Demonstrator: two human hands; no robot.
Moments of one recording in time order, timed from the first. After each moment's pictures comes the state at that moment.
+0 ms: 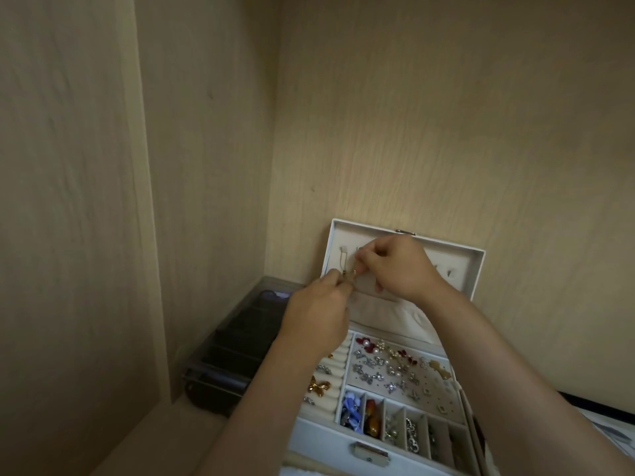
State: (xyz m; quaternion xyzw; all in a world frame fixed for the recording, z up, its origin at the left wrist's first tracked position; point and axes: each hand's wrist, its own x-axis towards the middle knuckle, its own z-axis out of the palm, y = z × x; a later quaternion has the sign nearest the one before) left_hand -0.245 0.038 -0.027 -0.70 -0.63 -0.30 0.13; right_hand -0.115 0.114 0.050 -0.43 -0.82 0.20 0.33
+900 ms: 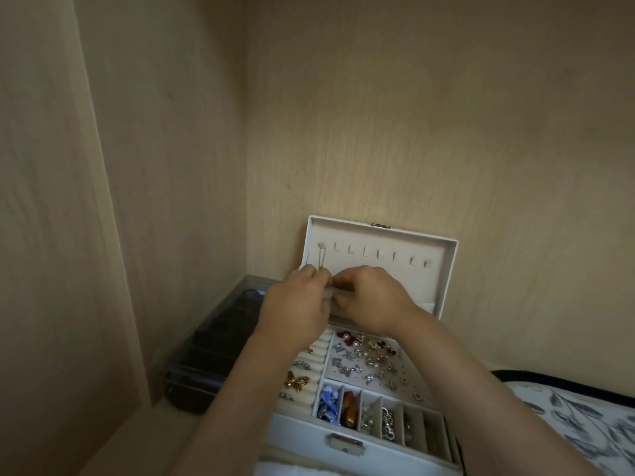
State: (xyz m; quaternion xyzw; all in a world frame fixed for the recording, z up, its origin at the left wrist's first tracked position) left_hand -0.240 0.038 -0.021 -0.68 -0.65 -0.30 0.14; right_hand -0.100 0.102 0.011 -0.42 -0.88 0.09 0.18
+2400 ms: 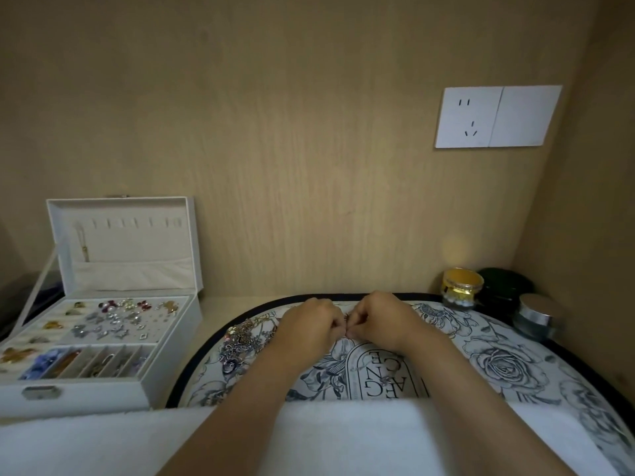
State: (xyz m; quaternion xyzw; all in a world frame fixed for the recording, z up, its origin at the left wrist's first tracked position) left_hand 0.143 0.063 -0.080 -0.81 -0.55 -0.20 -0.02; right_hand 0.313 0.090 -0.068 -0.54 -0.80 0.21 0.16
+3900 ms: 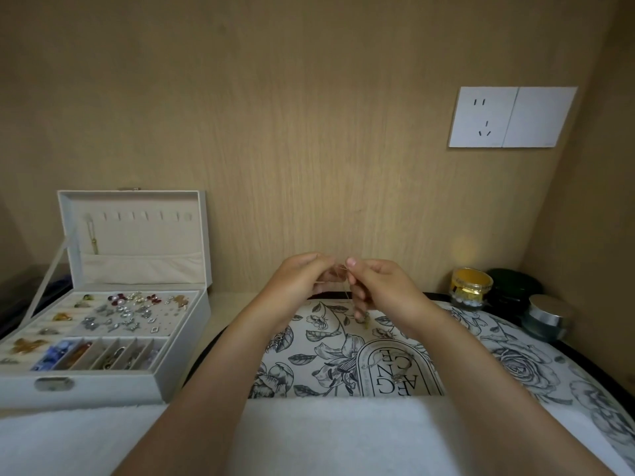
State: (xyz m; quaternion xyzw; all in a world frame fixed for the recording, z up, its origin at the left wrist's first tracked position) left_hand 0.116 0.056 -0.014 -0.58 -0.43 -0.49 -0.49; right_hand 0.282 0.061 -0.018 -0.40 -0.65 0.49 0.42
